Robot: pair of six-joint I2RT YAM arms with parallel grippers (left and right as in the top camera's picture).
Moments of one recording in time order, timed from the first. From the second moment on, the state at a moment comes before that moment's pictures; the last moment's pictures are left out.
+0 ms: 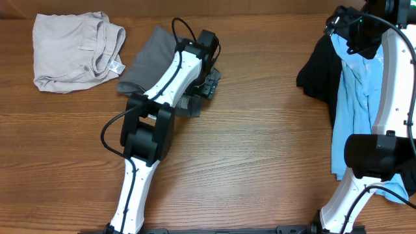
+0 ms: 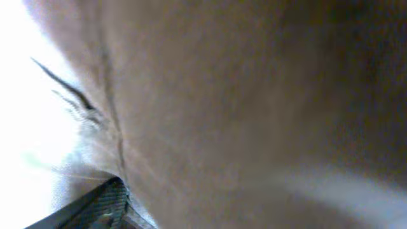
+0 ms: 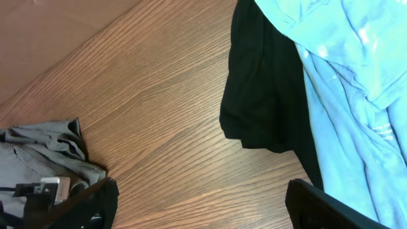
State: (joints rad) left arm -0.40 2.45 2.07 -1.09 -0.09 -0.06; right arm -0.14 2.10 2.45 -1.47 -0.12 0.38
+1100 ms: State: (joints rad) left arm -0.21 2.52 2.64 -1.52 -0.03 0.06; right arm -0.14 2.10 2.45 -1.46 -0.12 0.38
